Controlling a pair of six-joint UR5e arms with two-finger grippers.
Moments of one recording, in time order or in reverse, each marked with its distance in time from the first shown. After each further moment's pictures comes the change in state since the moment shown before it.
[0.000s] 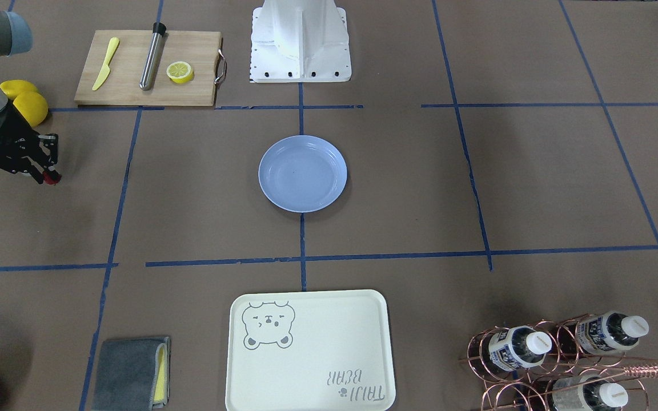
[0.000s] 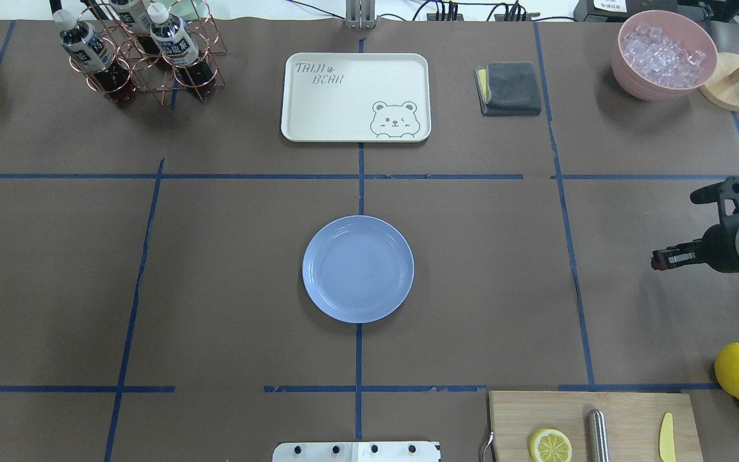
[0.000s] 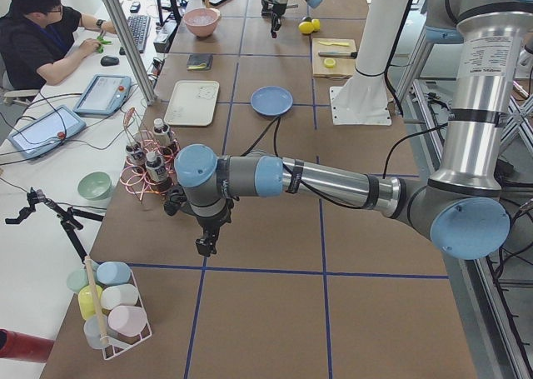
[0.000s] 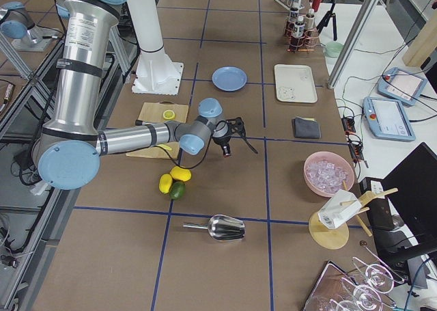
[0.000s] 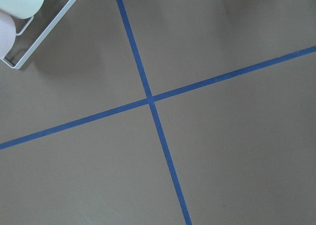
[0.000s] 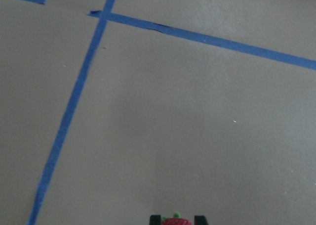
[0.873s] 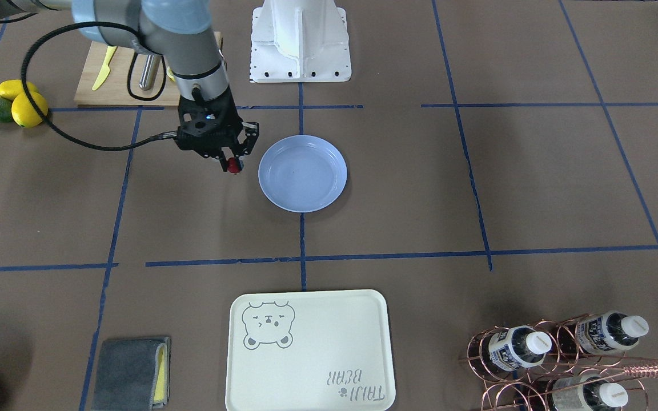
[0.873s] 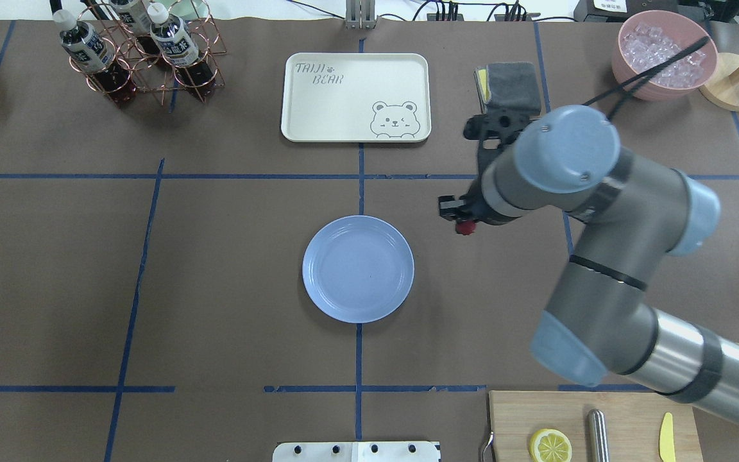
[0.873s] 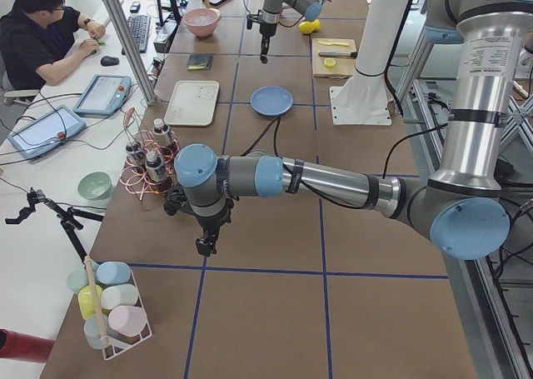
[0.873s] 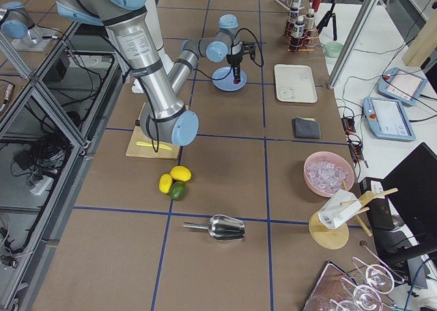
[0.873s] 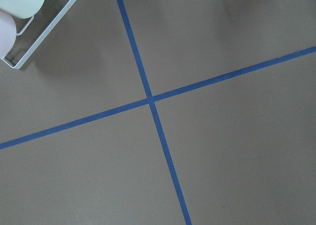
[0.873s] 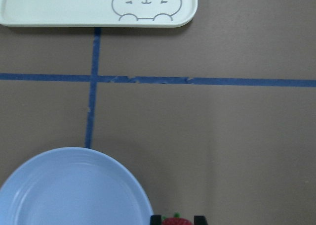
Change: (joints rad) left arm 0.000 0.000 -0.004 0.001 0.000 0.000; right arm -0.259 0.804 -0.071 -0.714 -0.169 0.404
